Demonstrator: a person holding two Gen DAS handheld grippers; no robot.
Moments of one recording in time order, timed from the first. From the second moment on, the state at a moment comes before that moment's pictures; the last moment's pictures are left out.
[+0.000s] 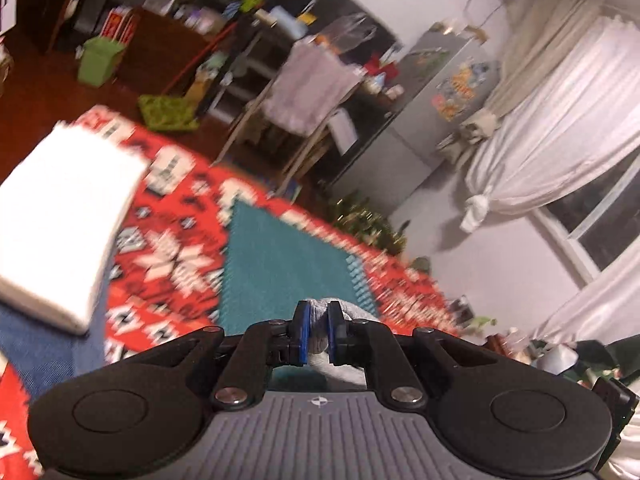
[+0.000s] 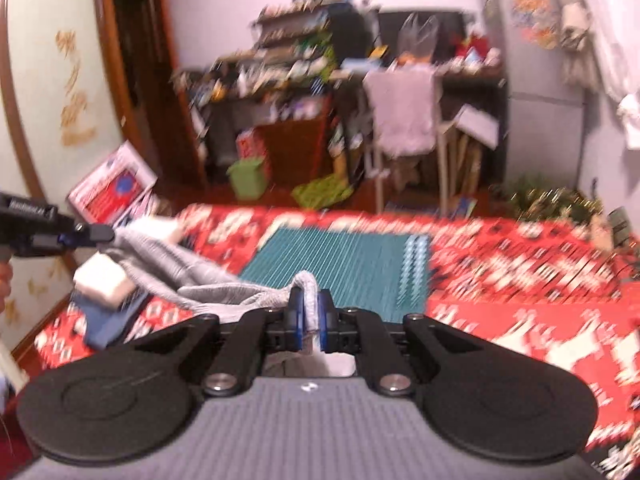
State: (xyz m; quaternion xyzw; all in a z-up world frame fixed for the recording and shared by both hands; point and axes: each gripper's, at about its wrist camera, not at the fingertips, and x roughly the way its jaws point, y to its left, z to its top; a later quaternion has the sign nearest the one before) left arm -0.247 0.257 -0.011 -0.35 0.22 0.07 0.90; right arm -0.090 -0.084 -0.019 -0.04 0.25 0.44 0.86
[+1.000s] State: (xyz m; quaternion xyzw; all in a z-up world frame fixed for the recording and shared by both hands) left arm -0.085 0.206 0.215 -0.25 0.06 -0.06 0.96; right arm 0.006 -0.184 0.249 -0.02 0.00 0.33 0.94
